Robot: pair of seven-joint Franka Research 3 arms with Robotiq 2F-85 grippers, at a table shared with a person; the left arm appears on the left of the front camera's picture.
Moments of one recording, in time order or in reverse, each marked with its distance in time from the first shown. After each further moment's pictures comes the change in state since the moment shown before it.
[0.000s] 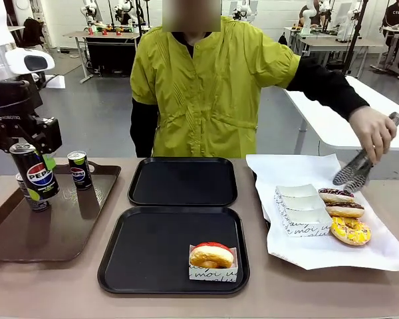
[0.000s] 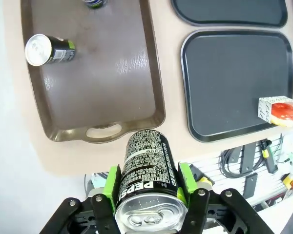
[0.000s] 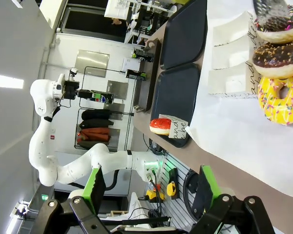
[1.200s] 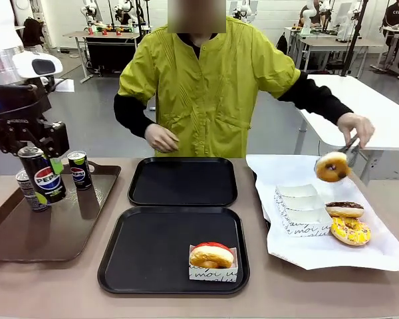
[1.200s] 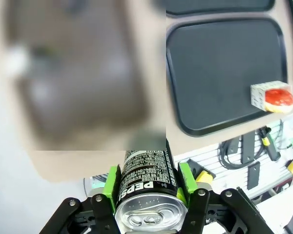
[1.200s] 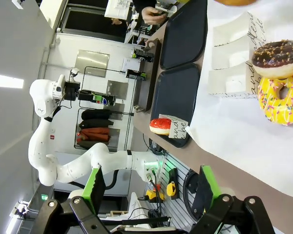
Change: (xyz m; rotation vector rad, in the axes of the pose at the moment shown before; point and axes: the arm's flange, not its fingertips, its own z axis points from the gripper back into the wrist) left arm -0.004 -0.035 -0.010 -0.022 0.021 -0.123; right arm 0.000 0.000 0.000 0.000 0.000 0.002
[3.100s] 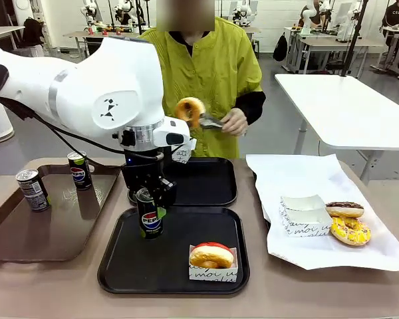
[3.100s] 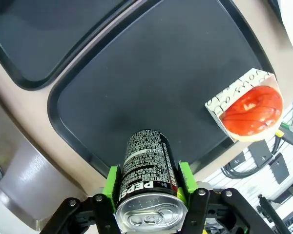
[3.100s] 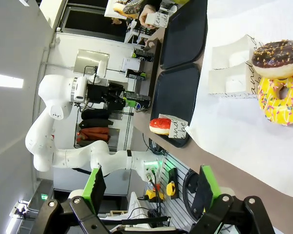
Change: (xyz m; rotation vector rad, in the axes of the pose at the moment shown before) left arm 0.057 -0.177 -0.126 0.055 0.009 -0.437; right arm 0.000 0.000 0.000 -0.001 0.001 0.002
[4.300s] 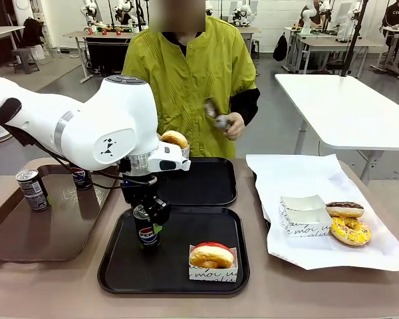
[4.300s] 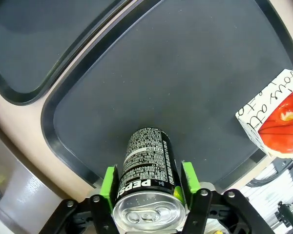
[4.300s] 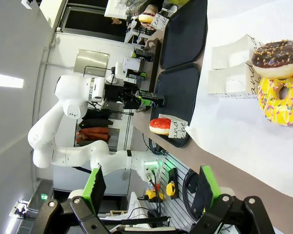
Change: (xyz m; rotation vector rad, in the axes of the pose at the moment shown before) left arm -0.004 0.019 -0.056 0.015 -0.012 -0.047; right arm 0.000 0.000 0.000 0.000 0.000 0.001
